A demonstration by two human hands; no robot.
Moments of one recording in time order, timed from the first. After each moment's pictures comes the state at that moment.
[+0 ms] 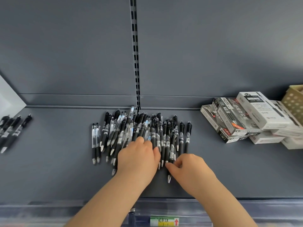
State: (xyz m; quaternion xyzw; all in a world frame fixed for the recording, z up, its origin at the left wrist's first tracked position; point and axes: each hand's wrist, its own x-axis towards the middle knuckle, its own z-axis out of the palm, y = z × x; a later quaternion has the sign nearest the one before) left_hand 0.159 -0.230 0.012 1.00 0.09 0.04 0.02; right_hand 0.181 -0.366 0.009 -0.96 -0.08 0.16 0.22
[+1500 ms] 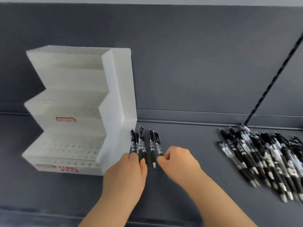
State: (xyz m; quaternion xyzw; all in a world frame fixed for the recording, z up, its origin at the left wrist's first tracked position) left_hand 0.032 0.167 0.016 0.98 0.17 0.09 0.07; right_hand 0.116 0.049 0.019 -0.94 -0.14 0.15 0.27
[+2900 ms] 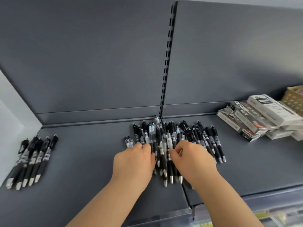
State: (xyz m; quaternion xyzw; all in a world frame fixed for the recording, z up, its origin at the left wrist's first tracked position) left_hand 0.139 -0.083 0.018 0.99 -0.02 0.10 0.00; right_hand 0.167 -0.234 0.029 -0.98 -0.05 -0.01 0.18
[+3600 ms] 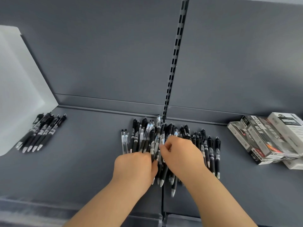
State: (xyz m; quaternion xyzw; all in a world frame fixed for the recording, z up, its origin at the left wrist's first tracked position) left_hand 0.136 -0.144 0.011 1.00 0.09 0.02 0.00; right_hand 0.205 -0.256 0.030 -0.96 -0.20 0.03 0.19
